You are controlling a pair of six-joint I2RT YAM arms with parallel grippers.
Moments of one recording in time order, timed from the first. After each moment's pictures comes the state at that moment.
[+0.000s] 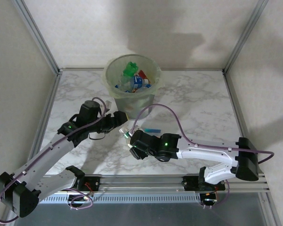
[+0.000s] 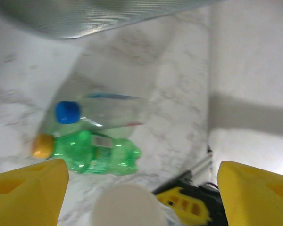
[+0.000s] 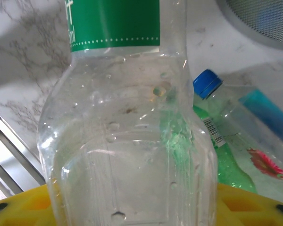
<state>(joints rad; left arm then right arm) -0.48 1.00 0.84 -0.46 0.45 -0.92 1.33 1.36 1.08 -0.70 0.27 0.45</state>
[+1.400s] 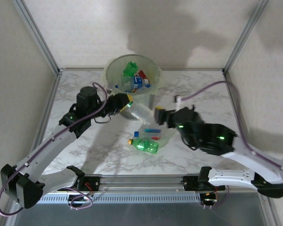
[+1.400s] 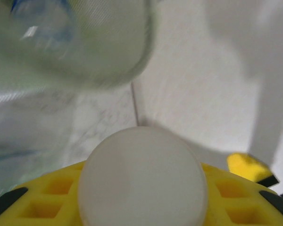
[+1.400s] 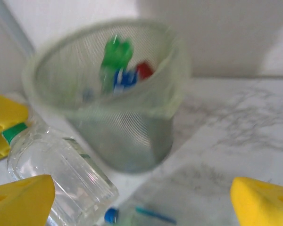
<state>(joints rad) -0.47 1.13 1.06 -0.18 0.47 -1.07 1.16 0.95 1.30 -0.80 0.75 0.56</state>
